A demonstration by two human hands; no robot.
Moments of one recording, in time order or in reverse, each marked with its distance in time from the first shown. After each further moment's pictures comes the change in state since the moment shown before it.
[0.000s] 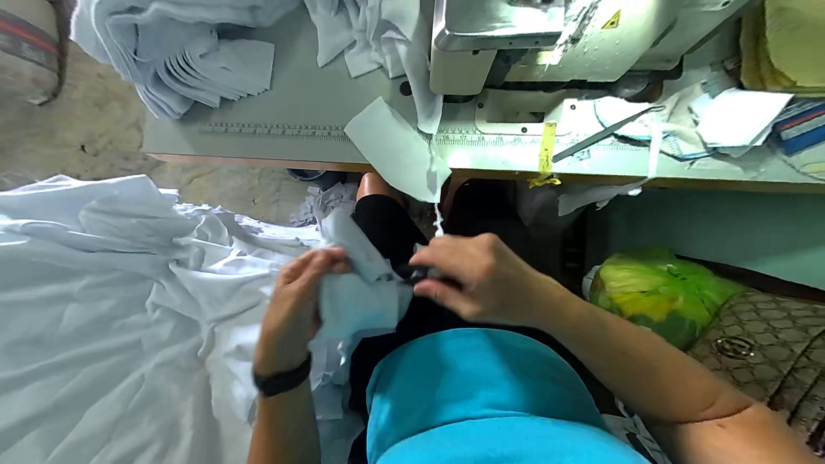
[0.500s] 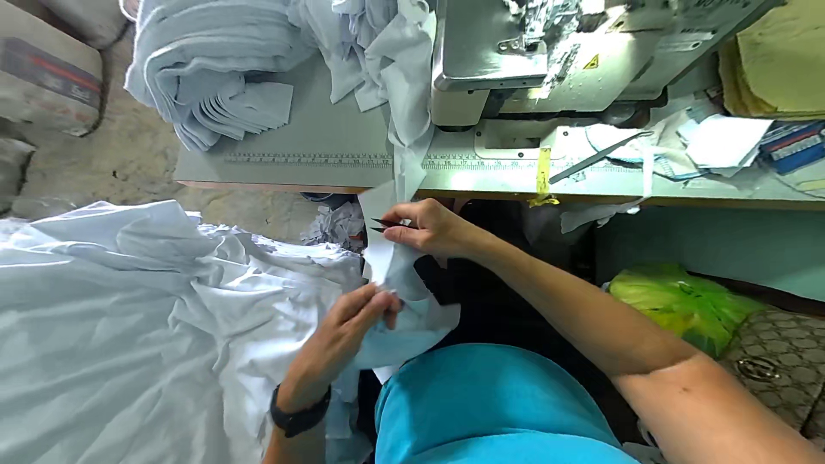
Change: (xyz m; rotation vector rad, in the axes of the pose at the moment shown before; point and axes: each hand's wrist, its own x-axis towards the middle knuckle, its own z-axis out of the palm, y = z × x) left_hand -0.008 0.003 0.017 0.226 -0.405 0.098; right_hand 0.072 0.049 0.010 0.382 -0.086 0.283
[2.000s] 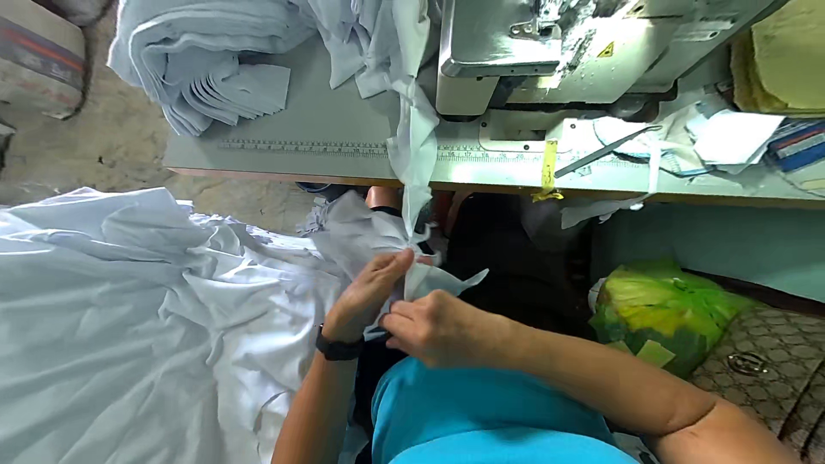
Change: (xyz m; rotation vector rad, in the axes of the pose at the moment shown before) left_hand 0.055 -0.029 0.018 -0.301 0.036 -0.229; right_hand -0.085 -0.019 0.076 -0.402 -0.111 -0.353
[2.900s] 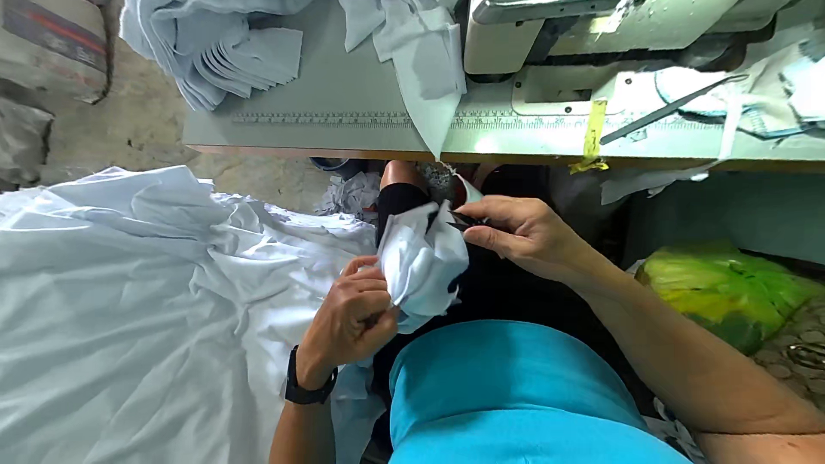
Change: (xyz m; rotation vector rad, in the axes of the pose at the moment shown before) left_hand -0.073 0.008 -0.035 0.873 -0.109 0.702; right_hand -0.019 0.045 -0.069 0.440 0.248 0.433
